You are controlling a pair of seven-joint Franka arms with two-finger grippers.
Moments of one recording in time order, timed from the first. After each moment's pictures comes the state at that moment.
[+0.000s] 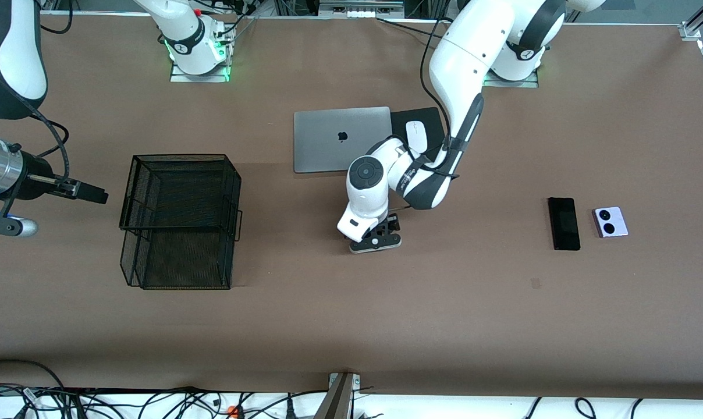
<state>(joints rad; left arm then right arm) -0.71 0.96 0.06 -1.22 0.08 2.18 -0.89 0.02 0.33 0.00 -1.36 0.01 1.56 0.22</state>
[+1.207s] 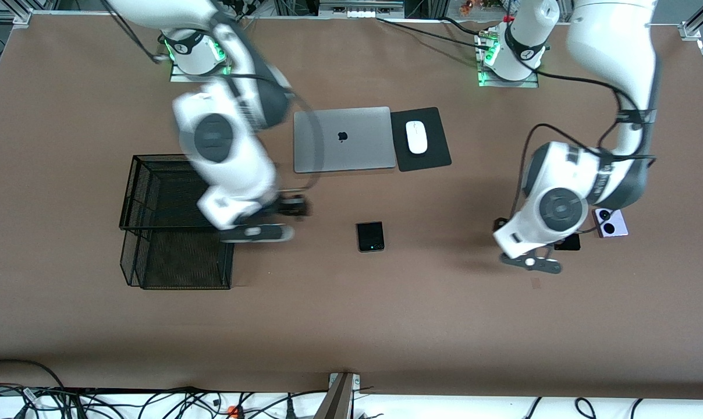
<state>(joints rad) -0.24 0.50 0.09 -1.72 0.17 2.08 -0.02 0.59 0.64 0.02 -1.31 0.02 2.08 0.60</state>
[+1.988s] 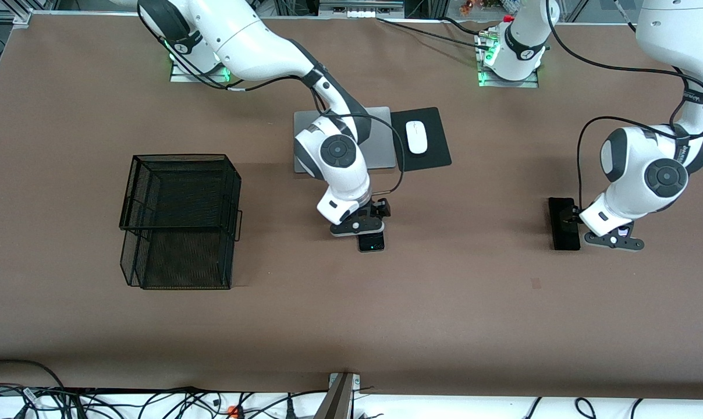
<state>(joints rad) 0.07 0.41 0.08 -2.08 0.17 2.49 0.17 0.76 0.96 0.01 -1.20 0.02 2.37 0.69</state>
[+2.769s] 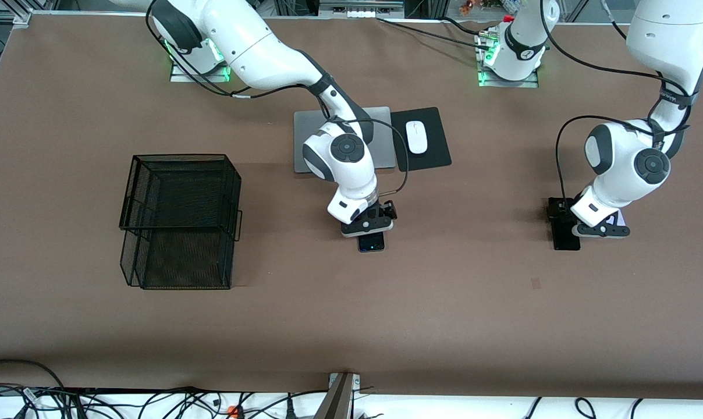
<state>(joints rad) 0.09 0.43 0.06 -2.20 0.02 2.65 0.16 0.79 1.03 -0.01 -1.19 -0.08 2.52 0.70</state>
